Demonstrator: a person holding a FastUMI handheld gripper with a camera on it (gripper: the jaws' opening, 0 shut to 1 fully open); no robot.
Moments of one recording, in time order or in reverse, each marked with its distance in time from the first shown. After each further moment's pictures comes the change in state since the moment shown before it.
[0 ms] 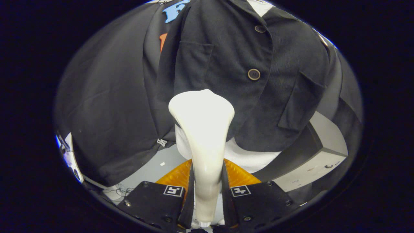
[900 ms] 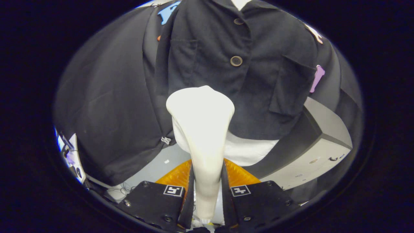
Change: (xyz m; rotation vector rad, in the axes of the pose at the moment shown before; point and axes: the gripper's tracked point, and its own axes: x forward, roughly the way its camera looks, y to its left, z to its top) arm -0.037 -0.038 -0.018 0.056 -0.038 0.059
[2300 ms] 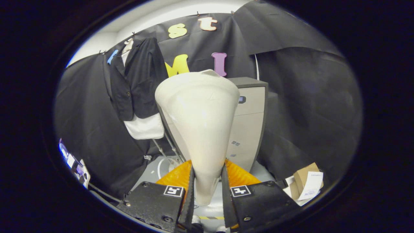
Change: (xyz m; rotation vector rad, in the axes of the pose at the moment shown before) arm -0.328 -0.328 -0.294 0.365 -0.193 -0.135
